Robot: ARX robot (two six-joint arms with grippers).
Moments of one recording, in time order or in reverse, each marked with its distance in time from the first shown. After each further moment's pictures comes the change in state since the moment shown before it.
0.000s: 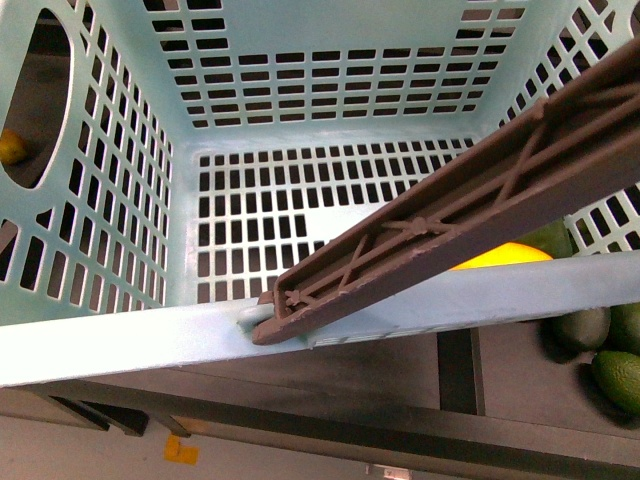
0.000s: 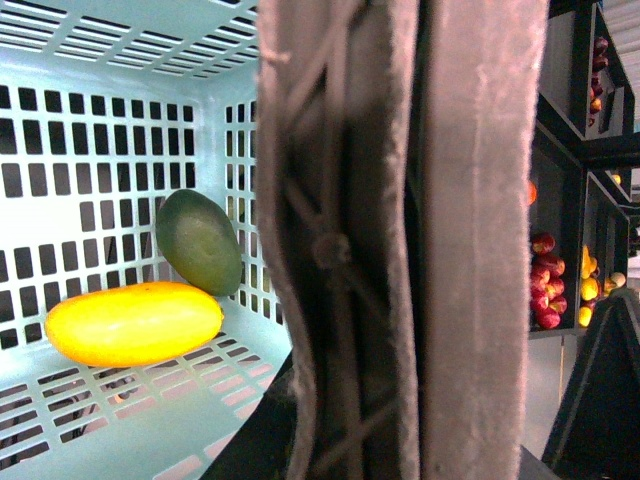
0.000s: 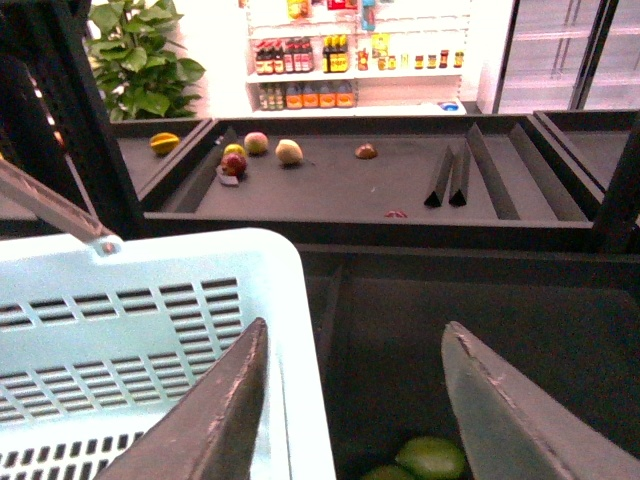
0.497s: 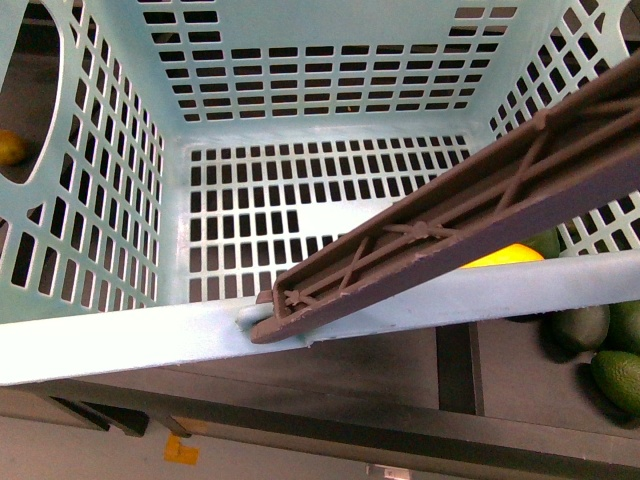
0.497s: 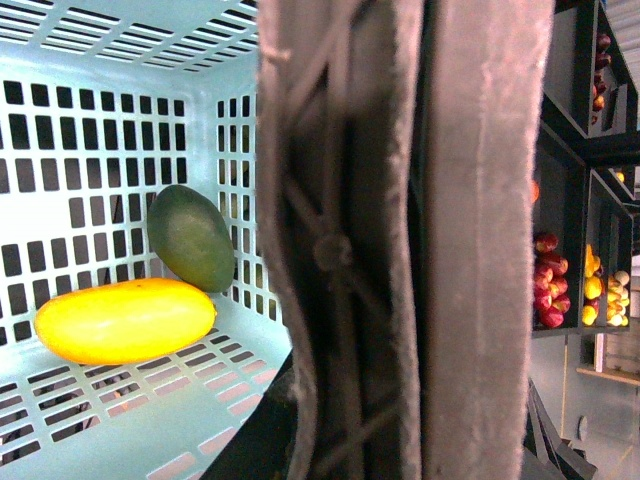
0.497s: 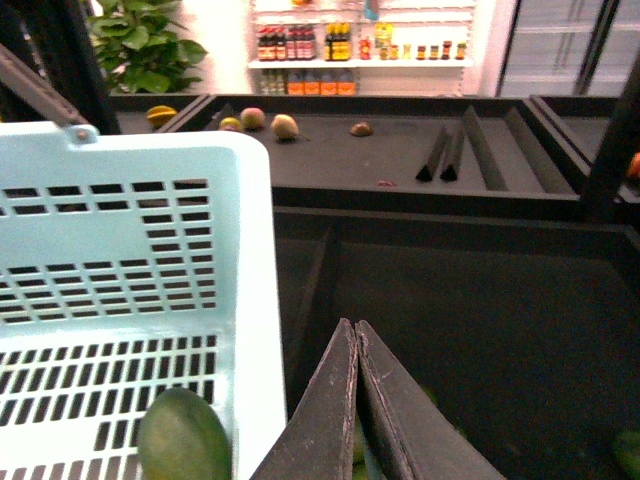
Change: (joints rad) left arm 0.000 0.000 0.000 0.000 -0.003 0.002; right arm -0.163 -0.242 -0.282 0.031 -0.163 -0.037
